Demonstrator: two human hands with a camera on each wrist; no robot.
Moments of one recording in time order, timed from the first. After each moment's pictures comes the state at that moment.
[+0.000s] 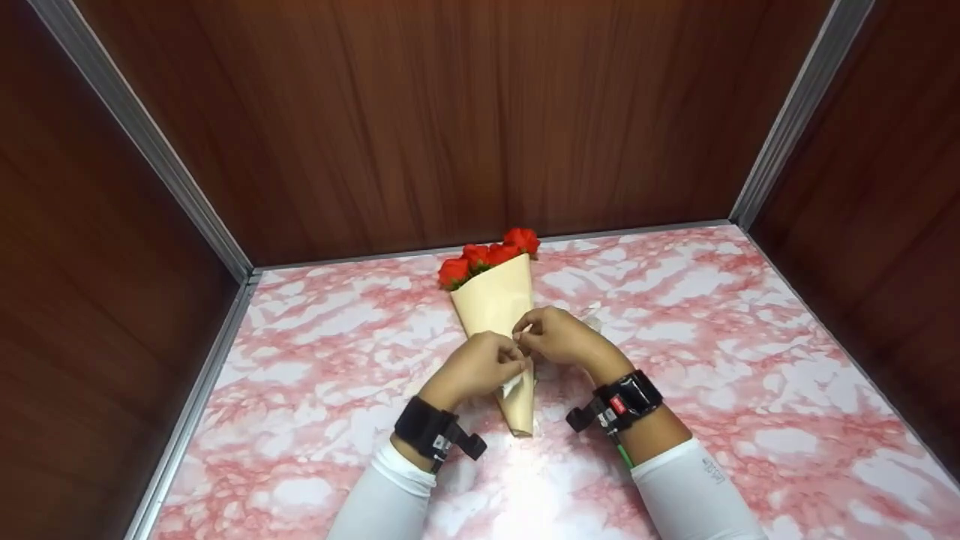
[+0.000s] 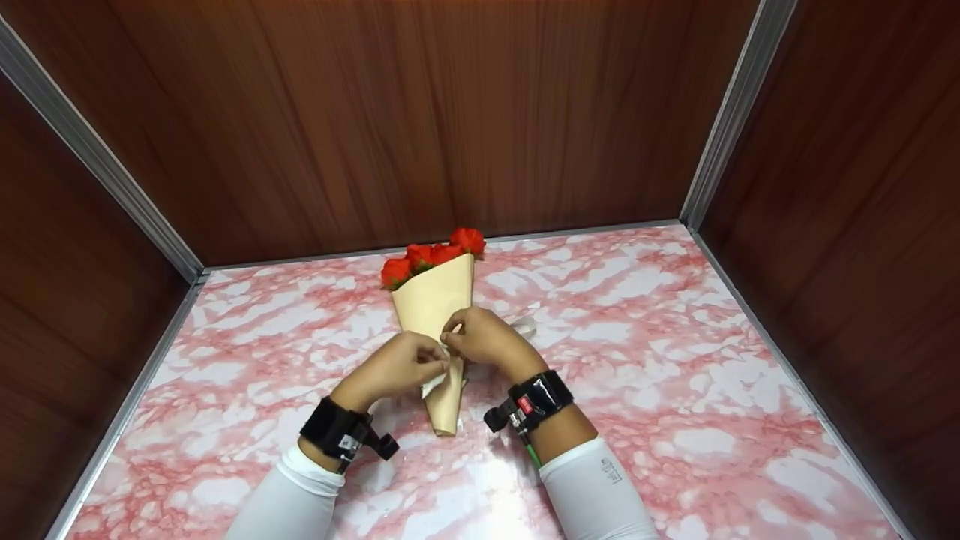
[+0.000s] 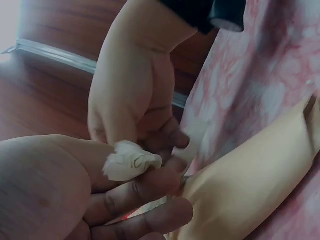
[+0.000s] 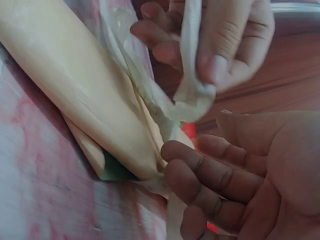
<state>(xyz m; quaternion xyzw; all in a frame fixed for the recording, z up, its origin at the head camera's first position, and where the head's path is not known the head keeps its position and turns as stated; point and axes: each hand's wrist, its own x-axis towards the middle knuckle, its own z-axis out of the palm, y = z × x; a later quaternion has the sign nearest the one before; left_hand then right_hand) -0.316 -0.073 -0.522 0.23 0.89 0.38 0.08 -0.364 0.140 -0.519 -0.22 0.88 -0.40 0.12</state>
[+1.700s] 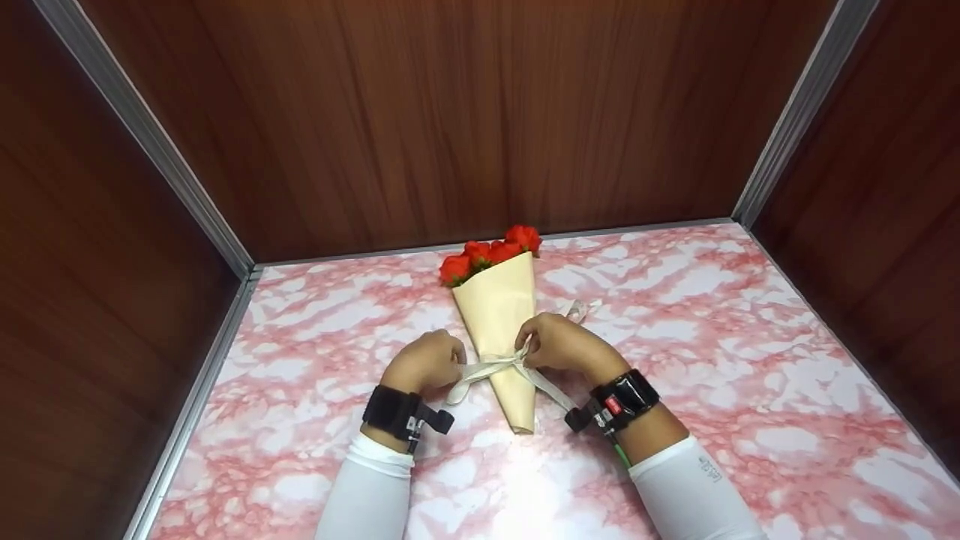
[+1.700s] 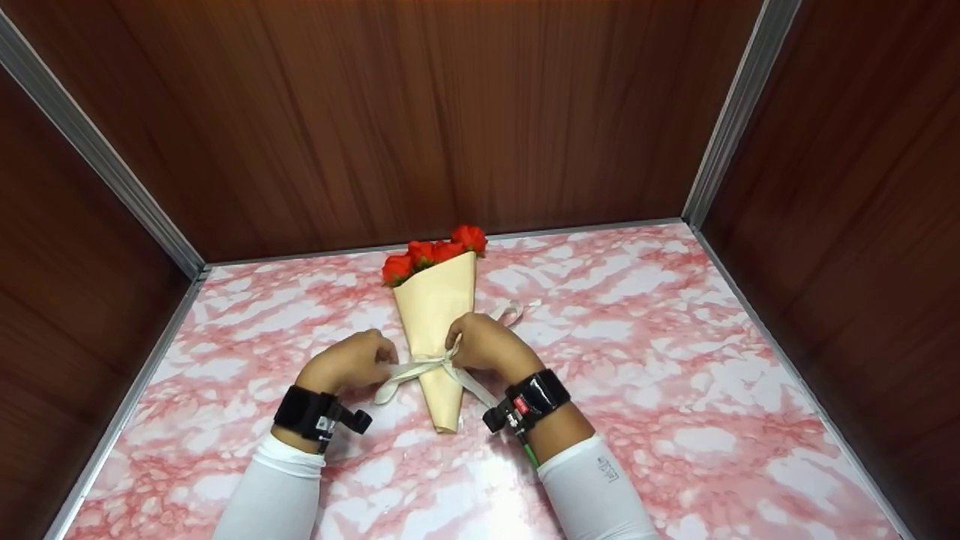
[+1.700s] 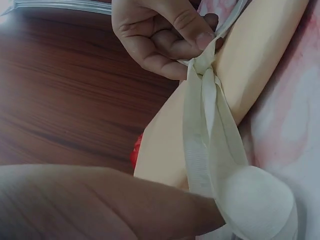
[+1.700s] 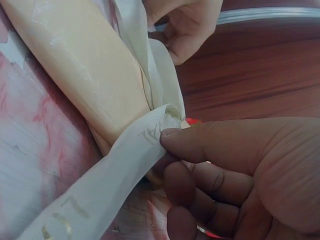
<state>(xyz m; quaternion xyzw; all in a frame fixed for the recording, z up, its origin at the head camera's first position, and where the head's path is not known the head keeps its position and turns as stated) -0.326 -0.144 -0.526 0.14 0.96 0.21 0.11 -0.356 0.139 -0.522 -0.24 0.90 -0.33 0.15</state>
